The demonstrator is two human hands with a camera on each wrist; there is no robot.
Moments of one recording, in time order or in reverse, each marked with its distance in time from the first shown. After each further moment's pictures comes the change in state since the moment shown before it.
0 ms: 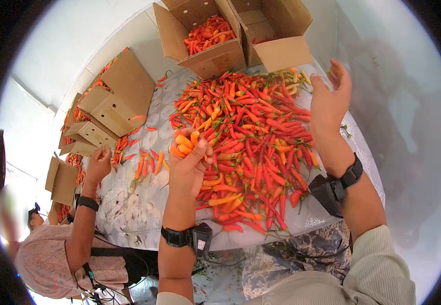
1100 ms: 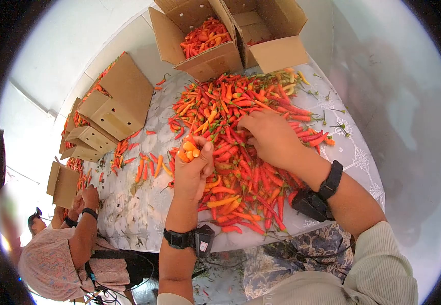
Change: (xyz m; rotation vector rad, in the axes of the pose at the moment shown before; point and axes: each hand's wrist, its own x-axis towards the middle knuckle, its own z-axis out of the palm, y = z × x) left_hand -0.001 -0.009 -0.002 0.207 -0.027 -0.096; right_hand -0.059 -0.014 -0.001 -0.391 -1.223 -0.455
